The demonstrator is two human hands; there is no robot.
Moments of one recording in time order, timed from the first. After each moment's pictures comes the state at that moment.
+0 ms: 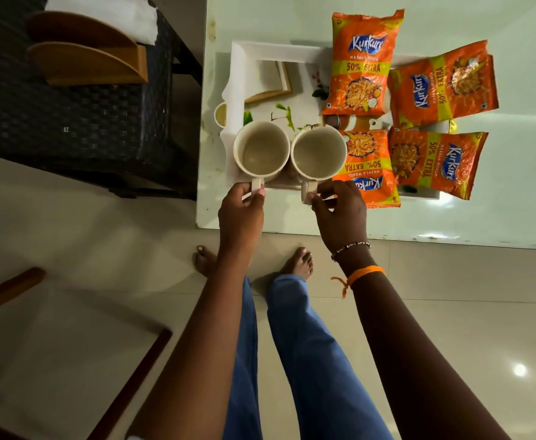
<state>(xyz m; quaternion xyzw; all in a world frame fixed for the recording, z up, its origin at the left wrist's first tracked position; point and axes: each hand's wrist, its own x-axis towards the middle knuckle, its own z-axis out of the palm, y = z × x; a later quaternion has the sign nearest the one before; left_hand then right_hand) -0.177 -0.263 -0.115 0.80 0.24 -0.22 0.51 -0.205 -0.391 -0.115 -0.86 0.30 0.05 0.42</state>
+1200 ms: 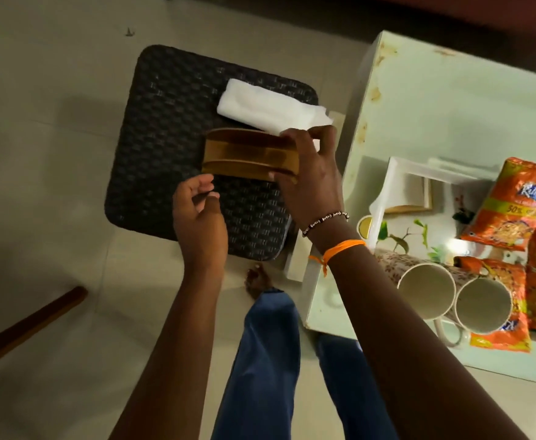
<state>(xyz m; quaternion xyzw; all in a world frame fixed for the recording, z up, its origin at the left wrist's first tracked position) 0.008 -0.043 -0.115 0.74 0.35 -0.03 0.58 0.052 -0.172 -0.109 -0.93 0.07 0.06 0.36</state>
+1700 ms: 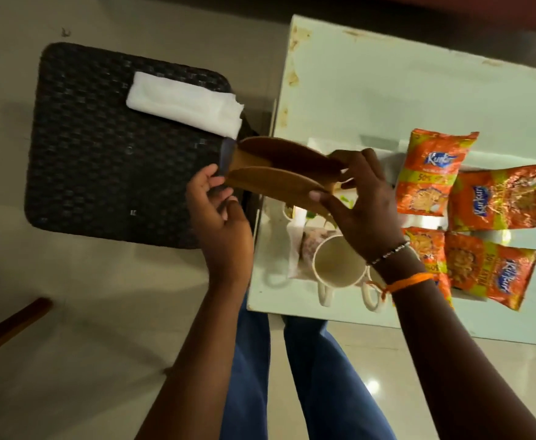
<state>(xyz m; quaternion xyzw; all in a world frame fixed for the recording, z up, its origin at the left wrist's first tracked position) -0.024 -0.176 -0.085 0.75 0.26 -0.02 0.60 -0.018 -0.339 -0.076 -0.92 0.06 0.04 0.40</state>
